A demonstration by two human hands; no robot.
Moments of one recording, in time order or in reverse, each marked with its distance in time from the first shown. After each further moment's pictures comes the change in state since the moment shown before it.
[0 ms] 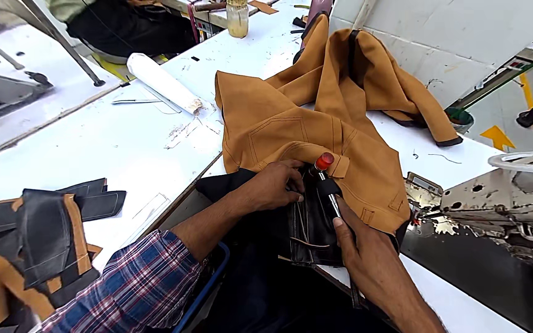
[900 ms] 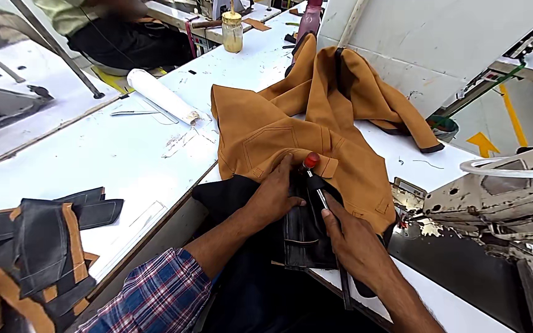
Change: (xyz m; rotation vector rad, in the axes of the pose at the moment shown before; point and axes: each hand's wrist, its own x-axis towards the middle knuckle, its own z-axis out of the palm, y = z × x) left_hand 0.008 0.014 0.031 -0.014 0.243 -0.202; right_hand 0.022 0.000 -0.004 0.036 -0.047 0.006
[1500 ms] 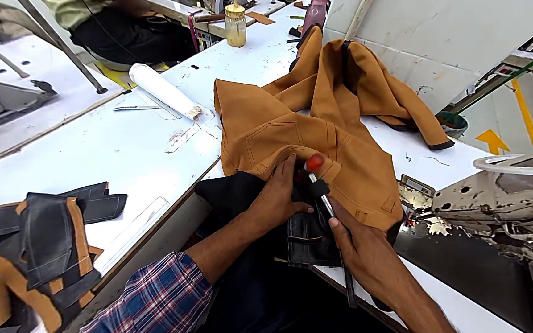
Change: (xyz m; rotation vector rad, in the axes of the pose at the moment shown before) left_hand -0.012 -0.002 0.006 0.007 0.048 0.006; right_hand -0.014 0.009 -0.002 -0.023 0.011 -0.104
